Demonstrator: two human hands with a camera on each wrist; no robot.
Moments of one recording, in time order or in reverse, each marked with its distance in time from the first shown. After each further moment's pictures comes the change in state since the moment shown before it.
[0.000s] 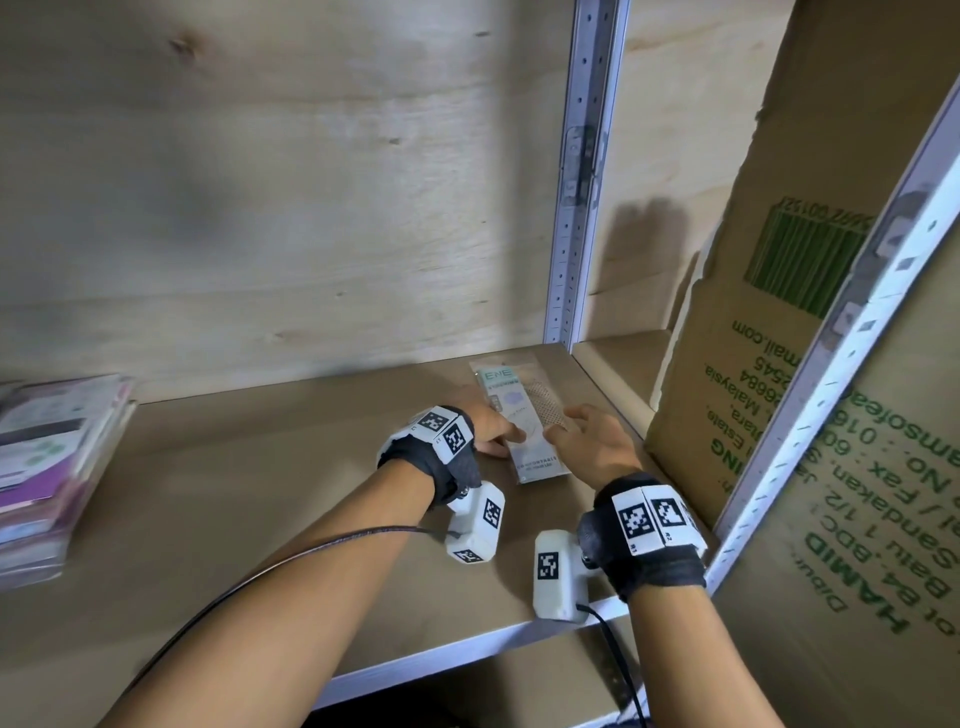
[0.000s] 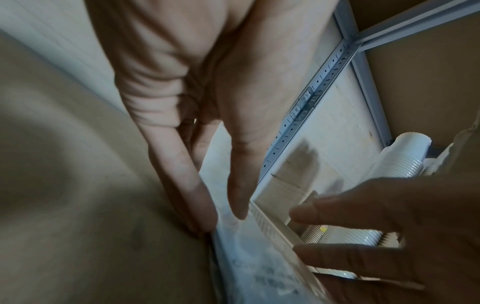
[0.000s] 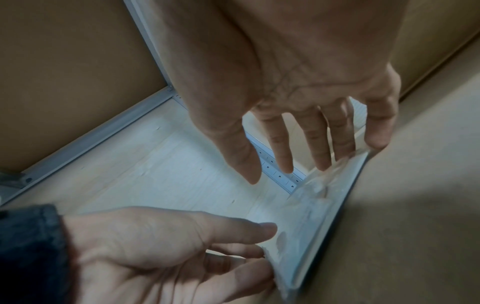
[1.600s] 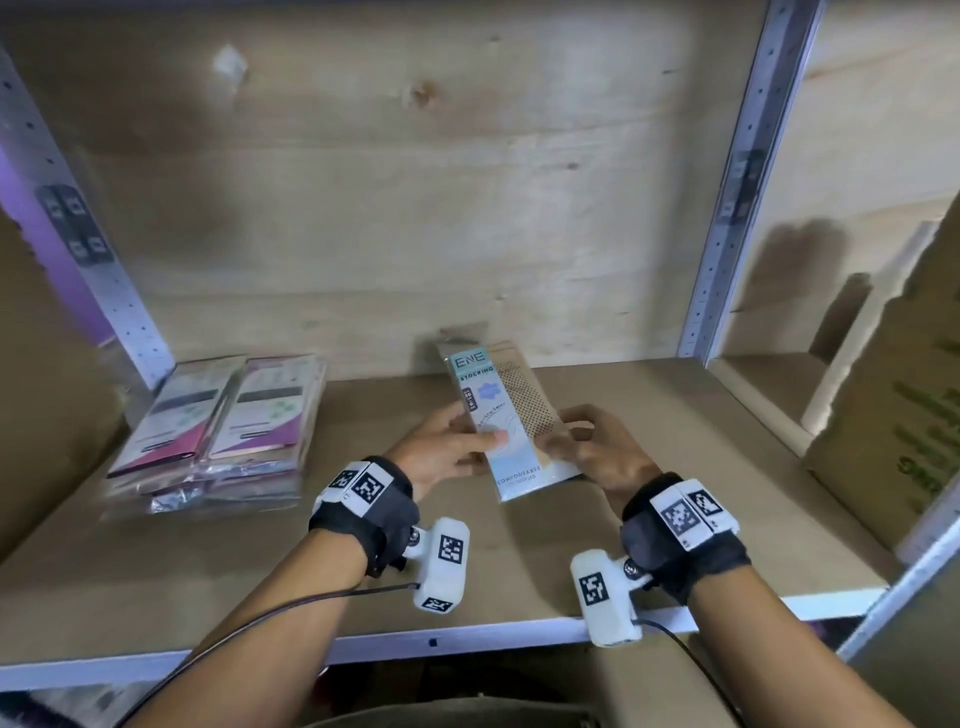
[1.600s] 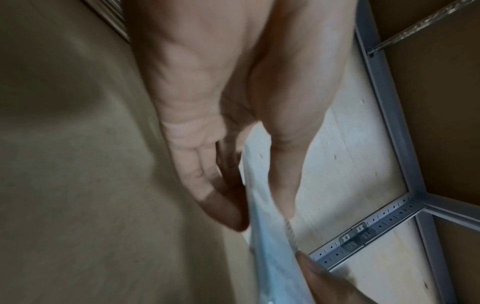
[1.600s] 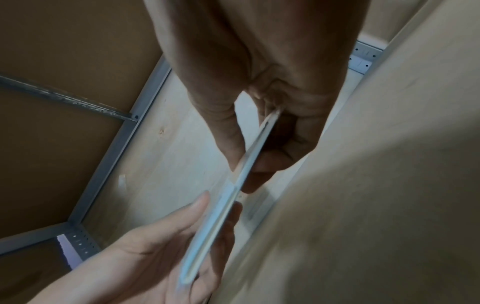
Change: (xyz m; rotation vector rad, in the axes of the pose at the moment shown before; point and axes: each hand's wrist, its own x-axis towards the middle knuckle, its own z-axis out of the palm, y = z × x) left_hand -0.168 -0.099 -0.163 -0.304 0.086 0.327; right_hand -0.065 -0.073 0.113 0.466 -0.370 -0.253
